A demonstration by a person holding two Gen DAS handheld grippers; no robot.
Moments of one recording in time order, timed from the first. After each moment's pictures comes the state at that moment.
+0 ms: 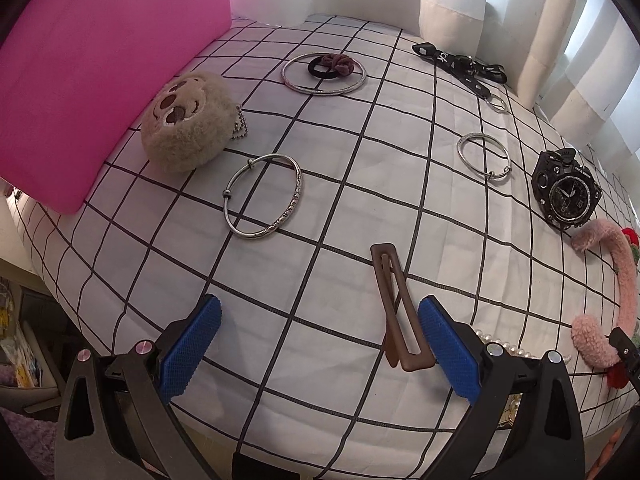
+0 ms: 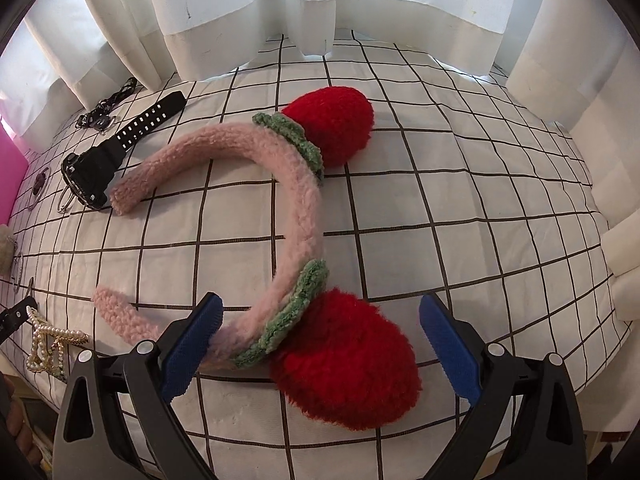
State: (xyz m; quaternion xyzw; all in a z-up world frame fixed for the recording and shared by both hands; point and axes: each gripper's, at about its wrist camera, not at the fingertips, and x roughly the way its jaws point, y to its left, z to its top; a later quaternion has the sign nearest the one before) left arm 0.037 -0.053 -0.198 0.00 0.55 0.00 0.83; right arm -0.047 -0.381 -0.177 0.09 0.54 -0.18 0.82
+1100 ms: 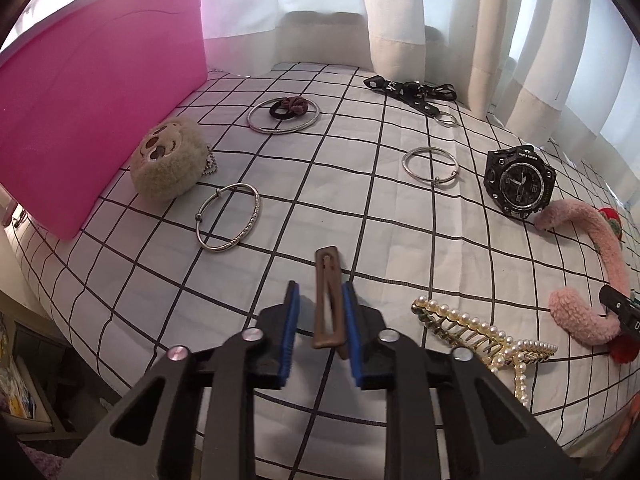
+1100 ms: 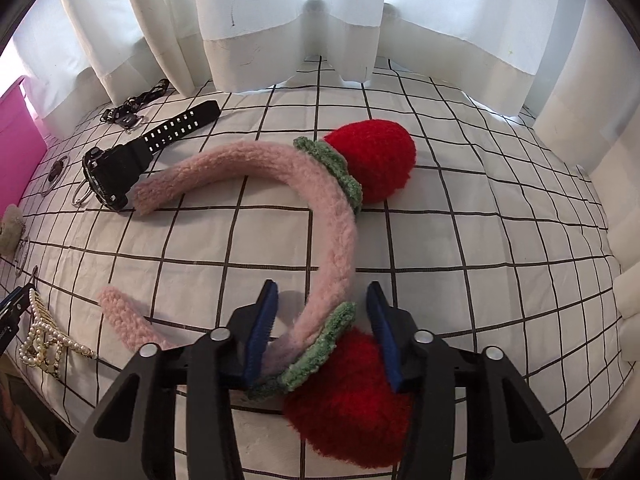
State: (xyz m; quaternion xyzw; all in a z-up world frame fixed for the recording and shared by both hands) left arm -0.003 -0.071 -0.186 0.02 0.47 -0.04 0.88; right arm -0.039 -0.367 -0.177 0.06 0.50 -0.14 0.85
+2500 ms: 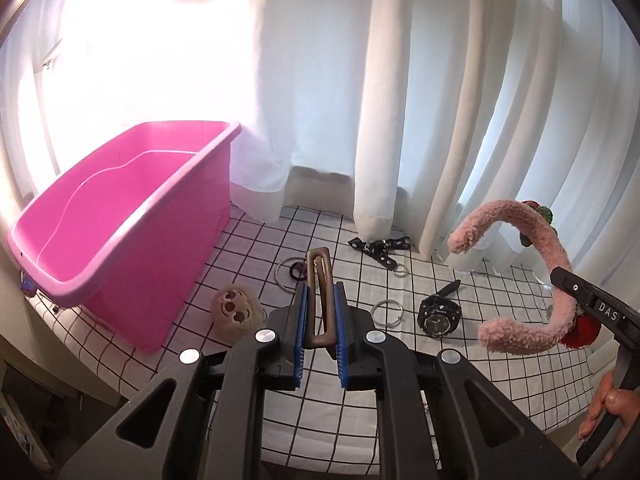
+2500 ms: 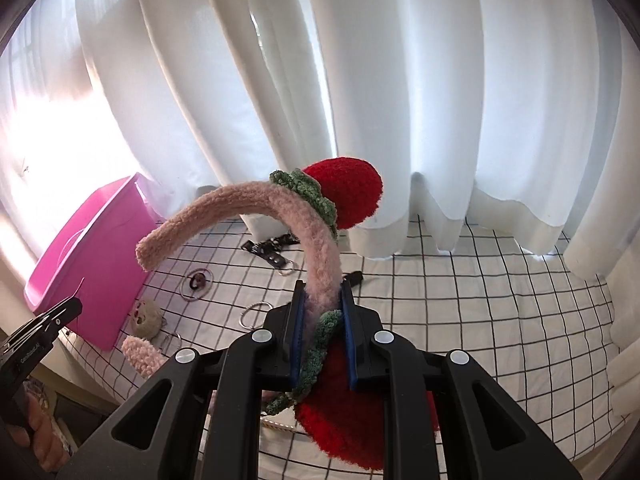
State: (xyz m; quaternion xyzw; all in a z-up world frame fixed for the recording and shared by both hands) left arm -0.010 0.003 0.000 -0.03 0.35 -0.10 0.93; right arm -0.018 -0.274 0.007 0.08 0.36 -0.02 0.93
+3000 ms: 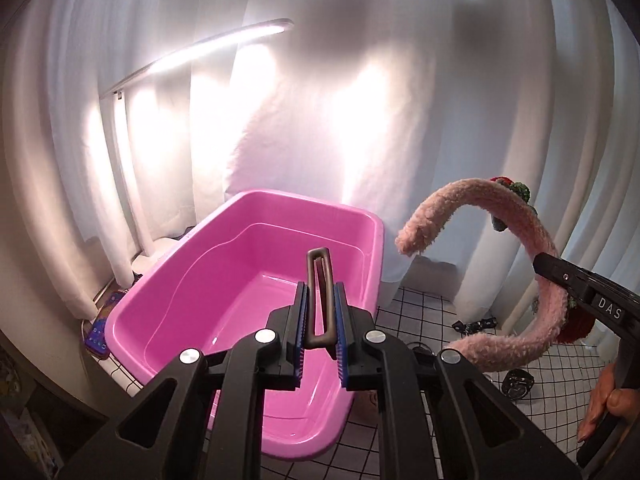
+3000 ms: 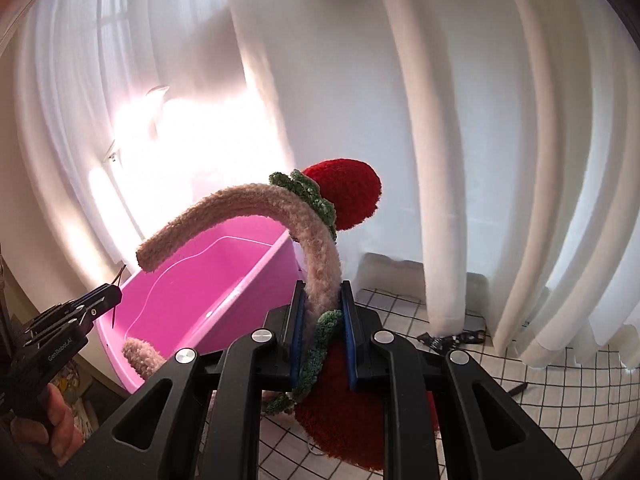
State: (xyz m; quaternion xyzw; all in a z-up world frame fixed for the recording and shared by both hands) left arm 0.060 0.169 0.063 -0.04 0.30 -0.01 0.95; right arm 0.101 -0.050 0.071 0.02 0.32 0.15 0.94
